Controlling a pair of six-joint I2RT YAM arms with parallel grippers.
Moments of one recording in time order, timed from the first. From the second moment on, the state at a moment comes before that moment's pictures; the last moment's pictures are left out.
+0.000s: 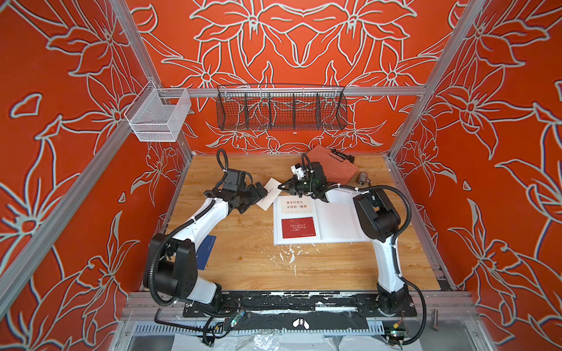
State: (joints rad) left arm -0.19 1.47 1.06 -0.46 0.26 -0.79; right arm 0.49 2.21 1.49 0.21 -0.77 1.00
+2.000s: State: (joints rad) left arm -0.41 1.80 1.33 -0.59 0.33 -0.56; right arm 0.34 1.67 1.28 -0.64 -0.25 0.44
